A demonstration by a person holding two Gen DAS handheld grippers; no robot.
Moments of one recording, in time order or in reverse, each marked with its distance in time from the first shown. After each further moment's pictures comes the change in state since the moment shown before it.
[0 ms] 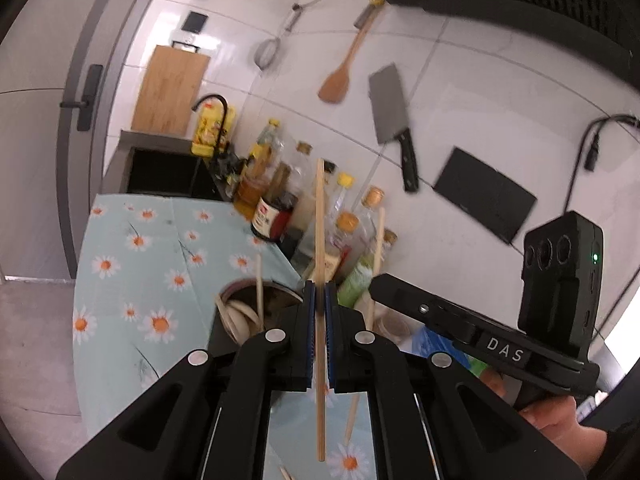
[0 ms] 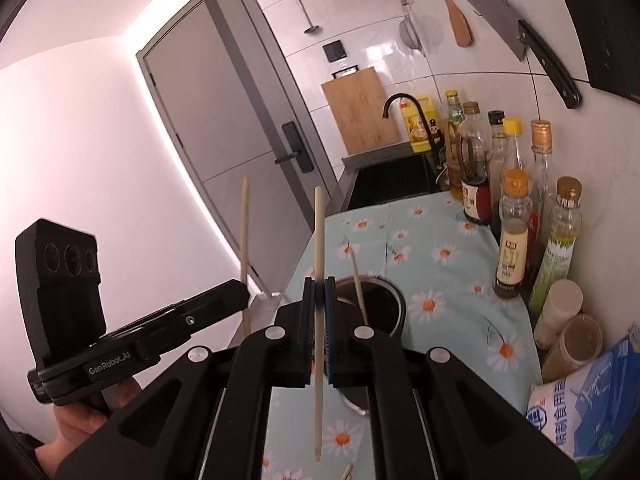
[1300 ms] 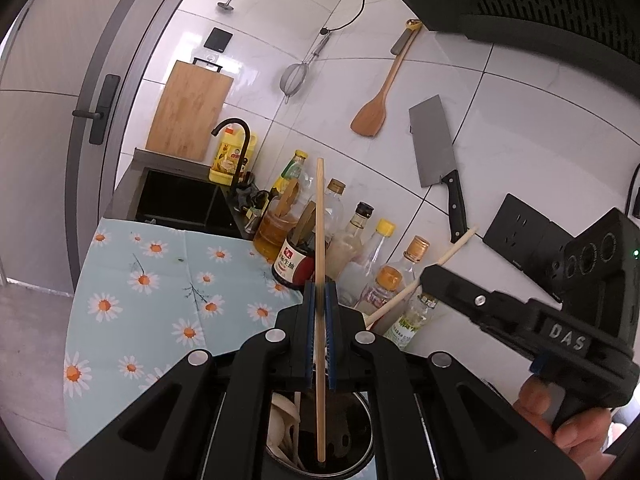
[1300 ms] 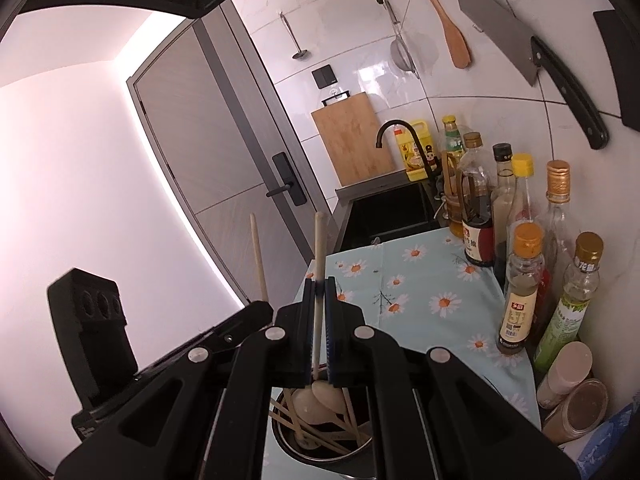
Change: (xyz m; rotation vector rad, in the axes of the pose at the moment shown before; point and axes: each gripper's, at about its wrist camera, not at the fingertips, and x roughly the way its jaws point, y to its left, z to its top) left arm 0.058 0.038 0.029 -0.033 -0.112 0.048; right arm 0.037 -0.027 0.052 0.028 -0.093 0.003
